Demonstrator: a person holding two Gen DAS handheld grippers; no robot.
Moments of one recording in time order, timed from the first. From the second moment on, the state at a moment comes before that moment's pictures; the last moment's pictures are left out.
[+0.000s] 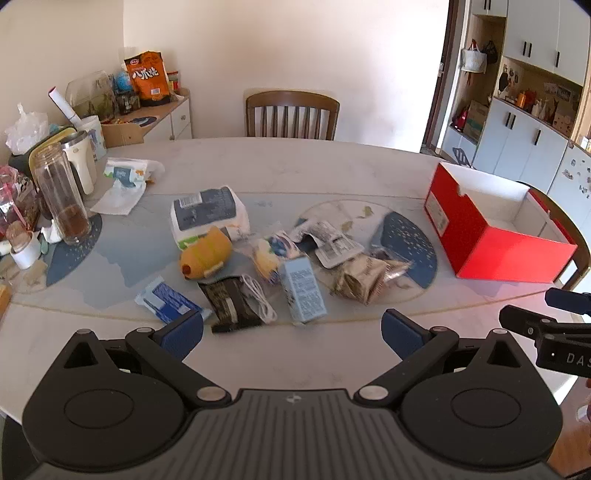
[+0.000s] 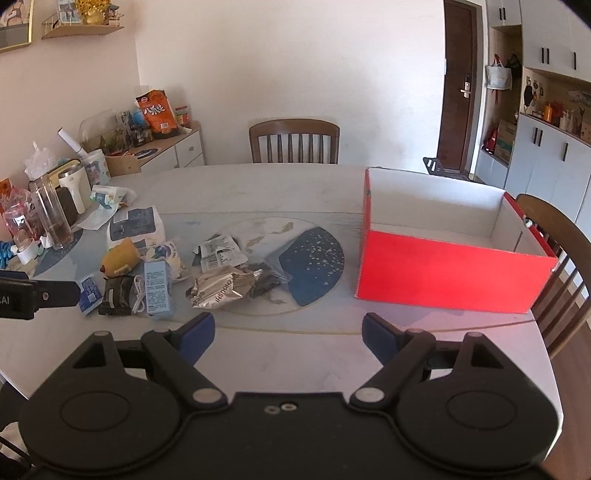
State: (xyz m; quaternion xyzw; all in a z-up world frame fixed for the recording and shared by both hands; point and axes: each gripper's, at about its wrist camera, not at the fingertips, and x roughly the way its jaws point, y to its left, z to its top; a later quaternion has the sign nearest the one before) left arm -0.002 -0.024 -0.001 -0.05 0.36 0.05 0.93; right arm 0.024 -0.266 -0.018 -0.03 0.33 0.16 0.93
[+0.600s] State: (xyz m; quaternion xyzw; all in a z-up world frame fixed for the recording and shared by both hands) left arm 0.040 0.038 -0.024 -0.04 0.37 0.04 0.93; right arm 0.067 -0.203 -0.030 -0.04 0.35 0.18 0.92
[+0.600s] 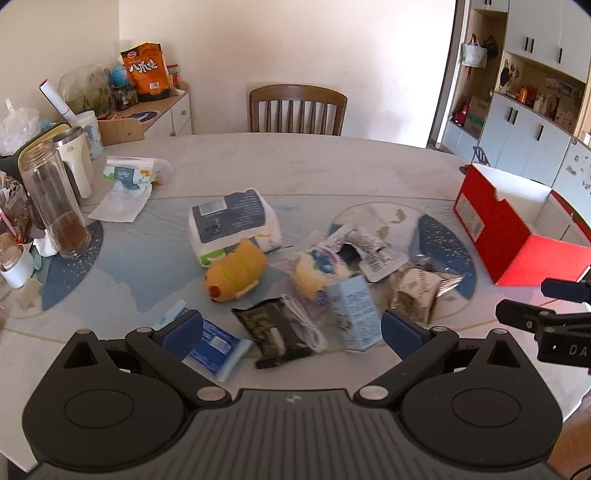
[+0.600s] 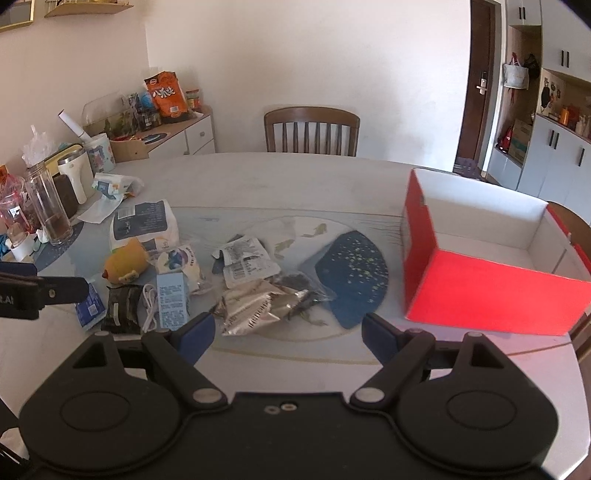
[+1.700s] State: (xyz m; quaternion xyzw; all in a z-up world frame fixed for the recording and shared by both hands) left arm 0.094 0.132 -0.103 -0.04 0.47 0.08 0.88; right arm 0.134 -0.133 -0.072 -0.11 0.38 0.17 0.90
